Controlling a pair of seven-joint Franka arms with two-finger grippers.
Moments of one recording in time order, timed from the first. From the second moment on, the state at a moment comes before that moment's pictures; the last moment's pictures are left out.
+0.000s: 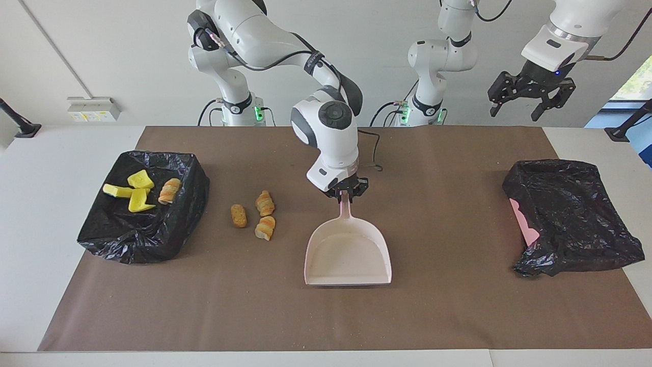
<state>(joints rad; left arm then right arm) -0.12 -0.02 0.02 -1.42 -0.01 1.38 0.09 0.37 0.56 0.31 -1.47 -0.05 2.06 0.69</state>
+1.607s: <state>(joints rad) -0.15 0.01 0.00 -1.42 -0.01 1.49 0.08 0.48 0.02 0.32 -2.03 0.13 1.97 0.71</state>
